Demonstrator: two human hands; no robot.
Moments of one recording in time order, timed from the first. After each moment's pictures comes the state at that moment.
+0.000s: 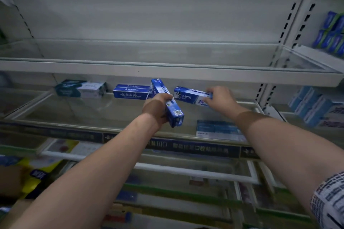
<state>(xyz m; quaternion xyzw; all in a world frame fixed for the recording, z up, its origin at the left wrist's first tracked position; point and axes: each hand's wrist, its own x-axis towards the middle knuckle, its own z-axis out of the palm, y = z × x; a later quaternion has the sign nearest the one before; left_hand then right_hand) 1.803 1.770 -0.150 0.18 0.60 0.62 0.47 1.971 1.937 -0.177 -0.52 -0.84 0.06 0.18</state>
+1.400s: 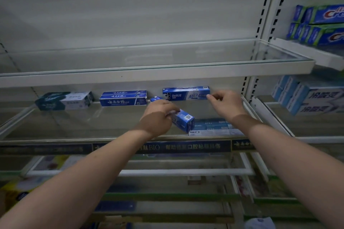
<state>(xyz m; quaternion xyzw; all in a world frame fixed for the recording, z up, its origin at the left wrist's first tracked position) 1.791 1.786 -0.192 0.75 0.59 0.29 -0.04 2.027 1.891 -0.188 -0.55 -0.72 0.17 0.38</state>
